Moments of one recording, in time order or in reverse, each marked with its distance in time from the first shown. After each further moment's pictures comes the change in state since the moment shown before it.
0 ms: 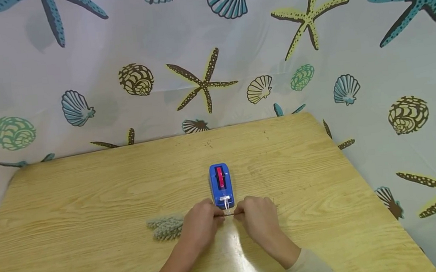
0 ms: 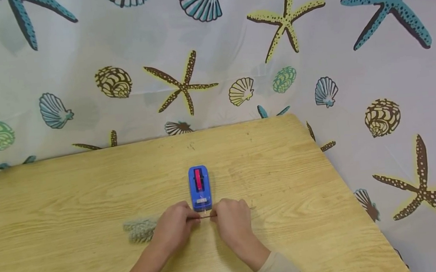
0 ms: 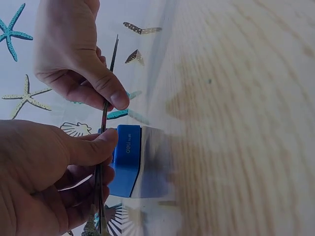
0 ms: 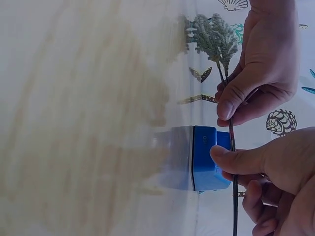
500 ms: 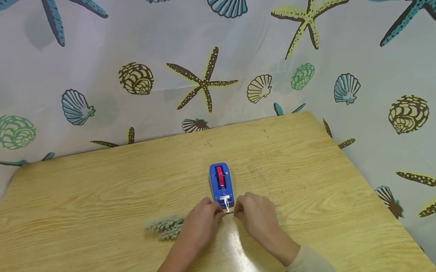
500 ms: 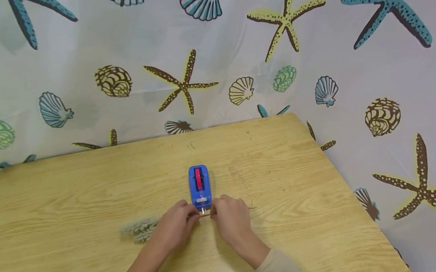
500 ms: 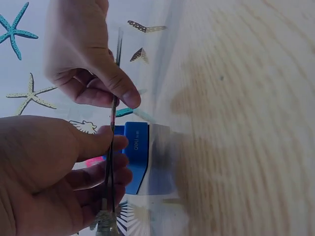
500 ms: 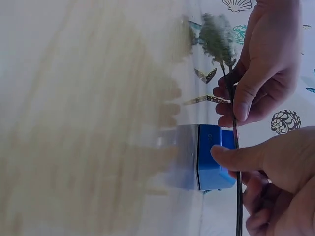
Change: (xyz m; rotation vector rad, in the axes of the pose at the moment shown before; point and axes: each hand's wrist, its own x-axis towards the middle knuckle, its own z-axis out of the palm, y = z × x) left_hand -0.001 0.001 -0.002 -0.031 -0.068 -0.024; right_hand 0.000 0.002 0.002 0.032 0.025 -0.053
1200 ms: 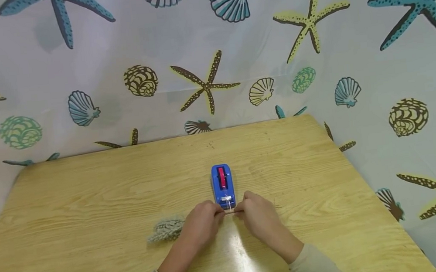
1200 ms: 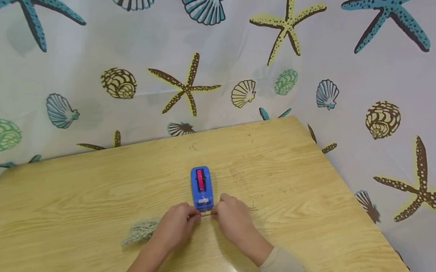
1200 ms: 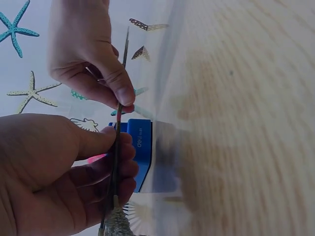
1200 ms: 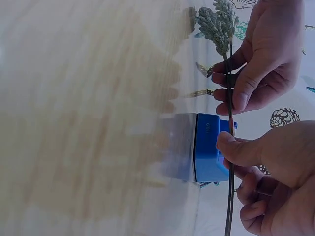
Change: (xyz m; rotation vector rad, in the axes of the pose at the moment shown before) left_hand 0.000 -0.001 -0.007 -0.026 -0.038 -0.009; right_hand 0.003 0.000 -0.006 0.001 -0.131 -0.043
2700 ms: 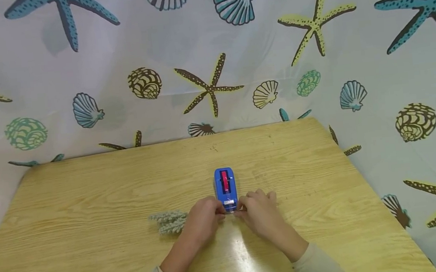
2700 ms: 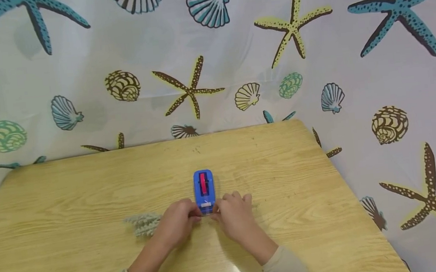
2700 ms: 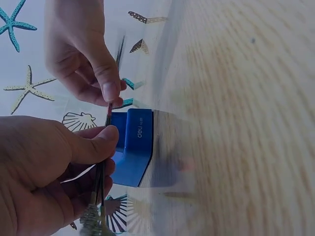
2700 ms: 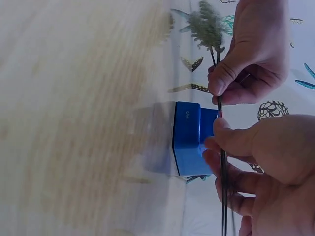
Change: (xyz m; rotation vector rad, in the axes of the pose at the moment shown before) left_hand 0.011 -0.005 -0.006 0.014 0.039 0.018; right_hand 0.012 0.005 -0.002 0.012 -0.035 0.015
